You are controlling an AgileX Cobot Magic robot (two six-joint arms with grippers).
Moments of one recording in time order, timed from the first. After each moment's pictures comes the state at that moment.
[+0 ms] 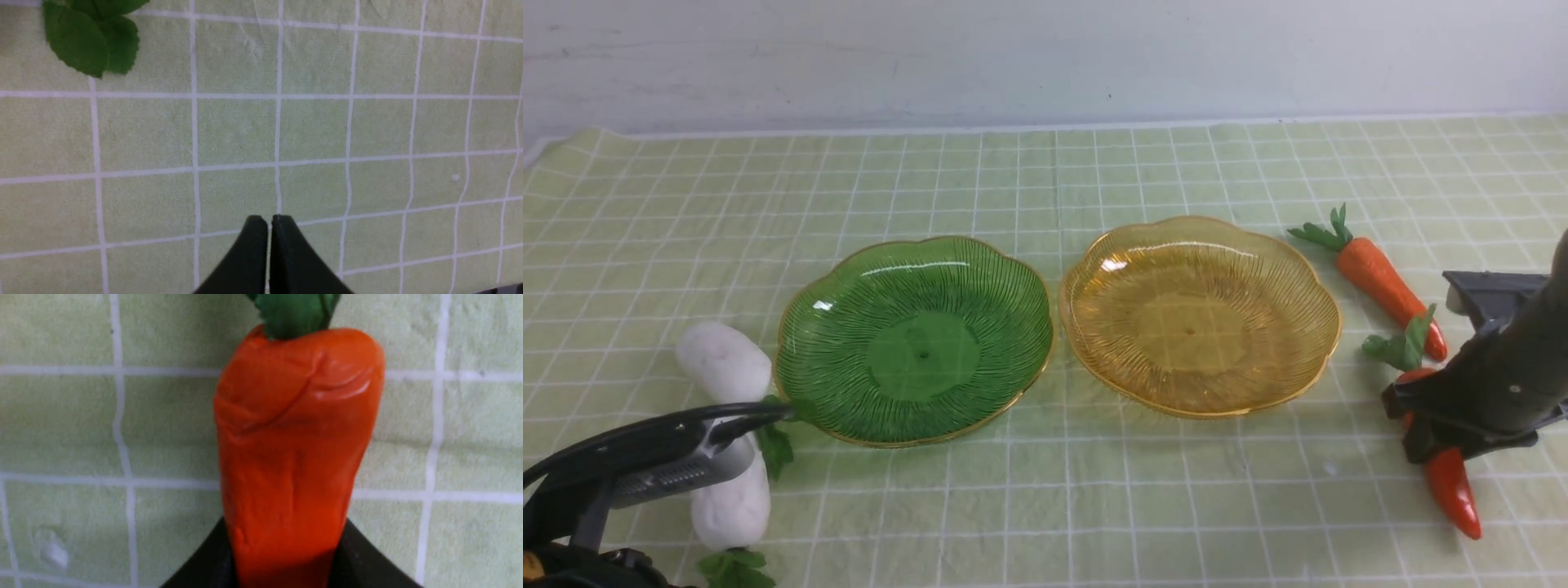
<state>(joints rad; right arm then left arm) -0.01 1.82 -1.04 0.19 0.79 -0.17 -0.11 0.94 -0.52 -0.39 0.97 -0.01</state>
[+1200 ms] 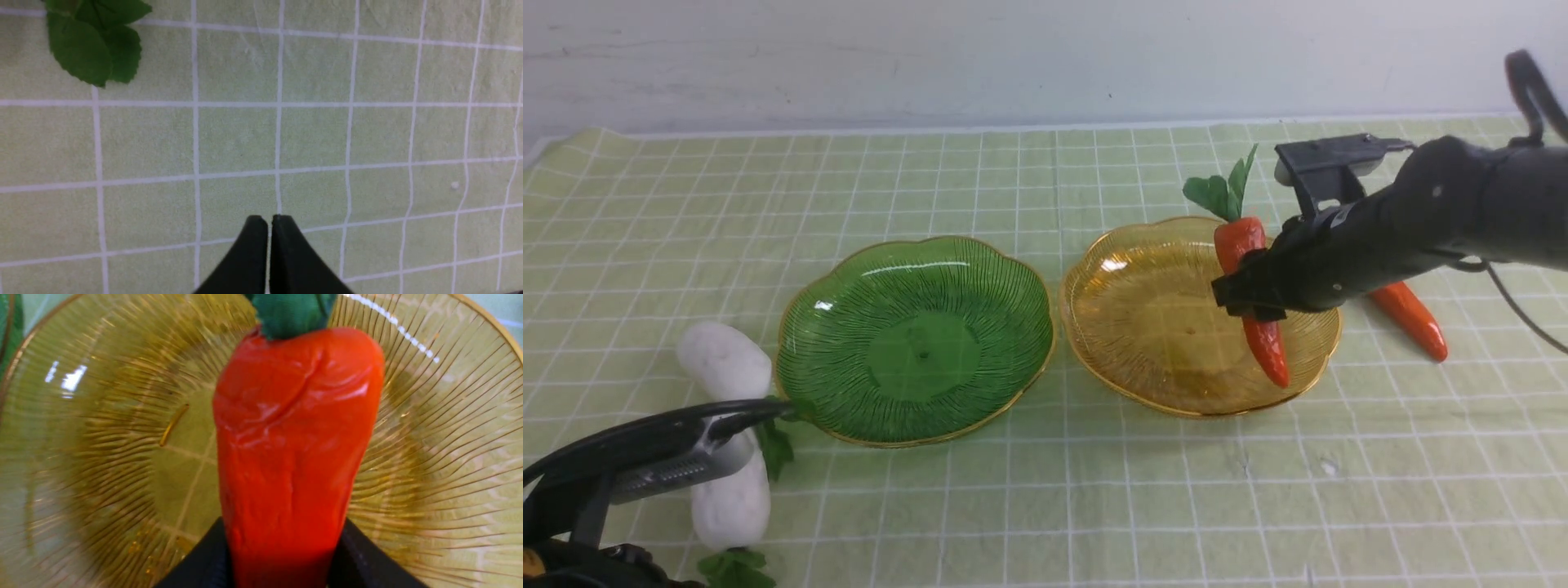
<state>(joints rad) 0.25 1.91 -1.27 0.38 0.48 -0.36 -0.11 0.94 -0.52 -0.39 0.95 -0.01</state>
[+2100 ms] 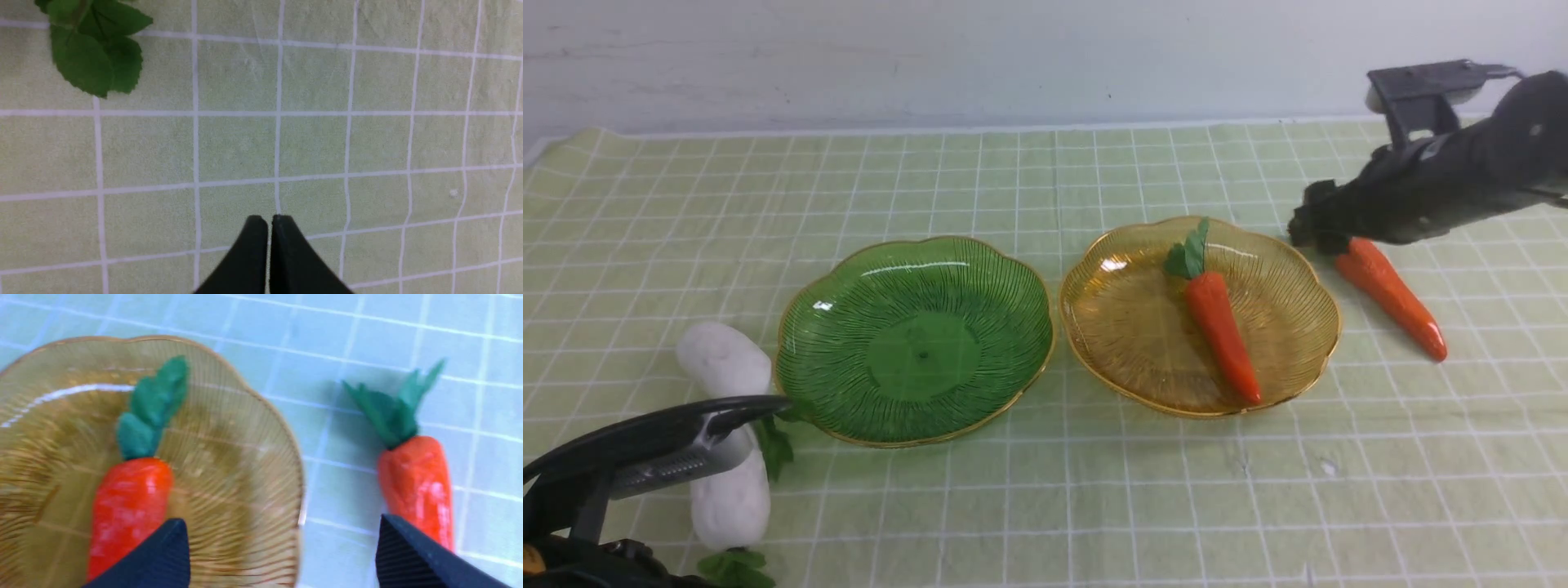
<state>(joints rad) 0.08 1.86 -1.34 0.30 0.52 -0.35 -0.11 0.94 -0.52 -0.39 0.94 -0.01</state>
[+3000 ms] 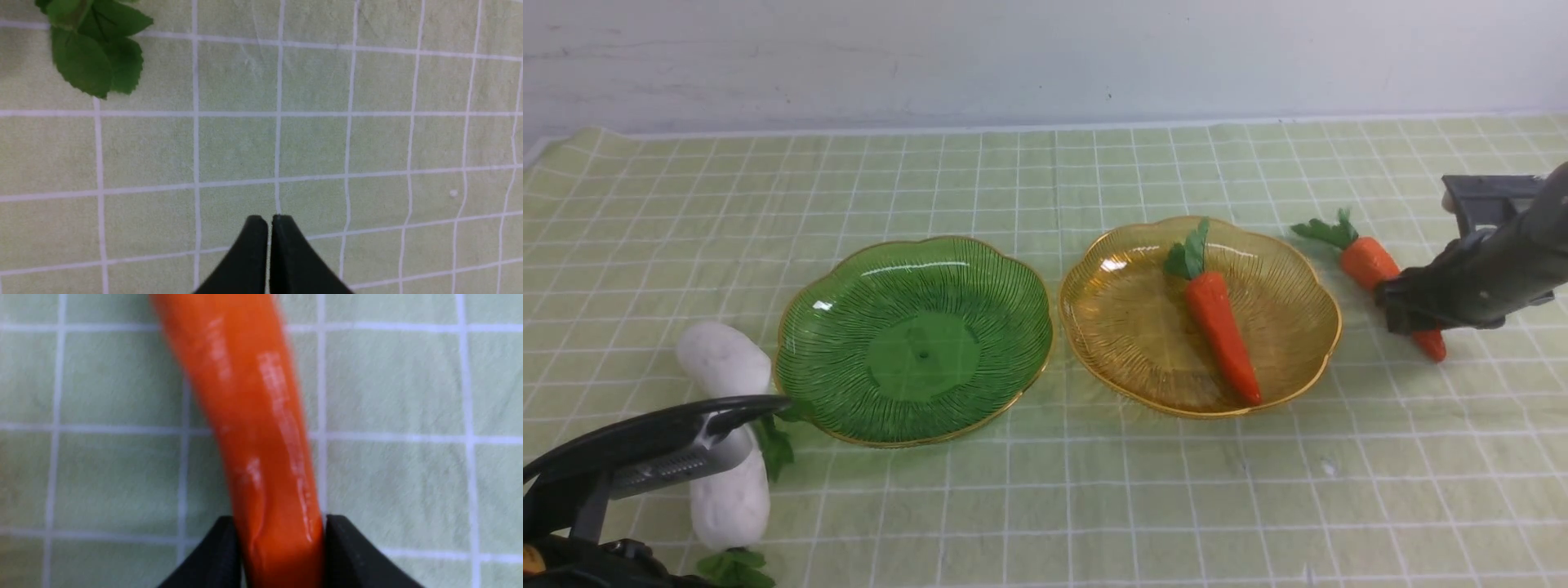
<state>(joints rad) -0.08 2.07 -1.36 0.30 0.58 -0.35 -0.11 0.94 -0.52 -0.39 0.94 -0.01</state>
